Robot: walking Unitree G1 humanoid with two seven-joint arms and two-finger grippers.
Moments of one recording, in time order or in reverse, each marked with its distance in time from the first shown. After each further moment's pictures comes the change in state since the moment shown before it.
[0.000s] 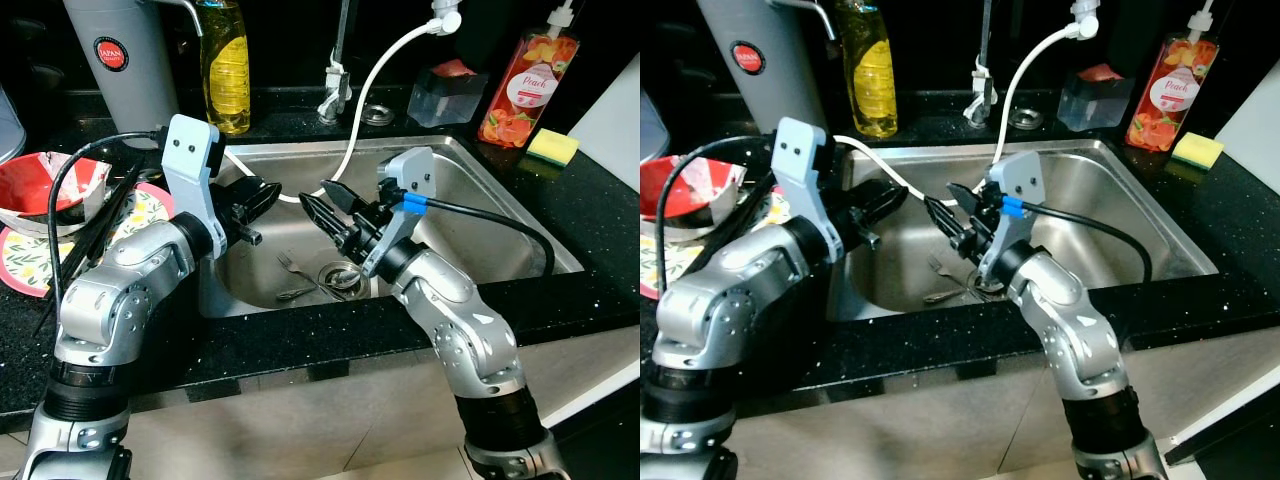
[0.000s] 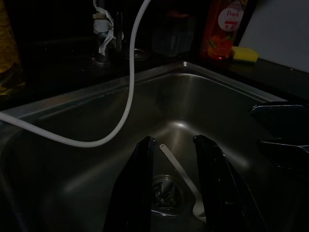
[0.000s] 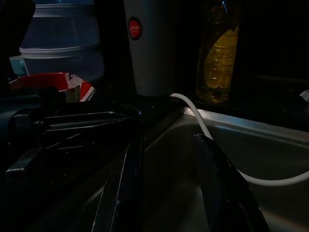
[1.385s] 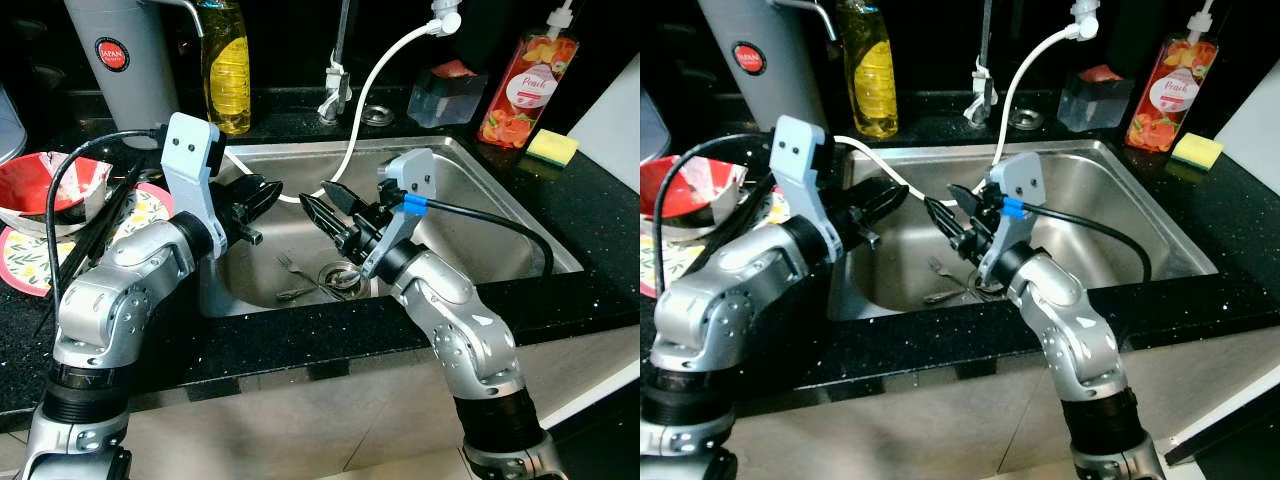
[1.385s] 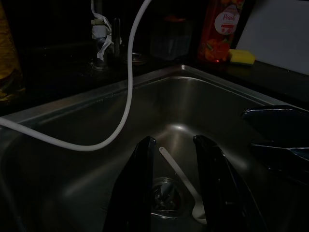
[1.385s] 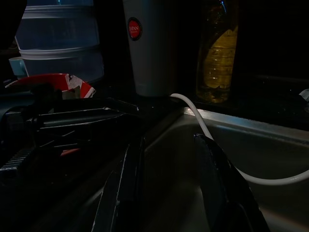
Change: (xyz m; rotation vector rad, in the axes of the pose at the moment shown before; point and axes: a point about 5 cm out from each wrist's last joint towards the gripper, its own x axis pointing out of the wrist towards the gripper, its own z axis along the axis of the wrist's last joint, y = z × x) left arm -0.001 -0.002 0.002 0.011 -0.011 -0.007; right arm 0.000 0.000 -0.001 0.006 -0.002 -0.005
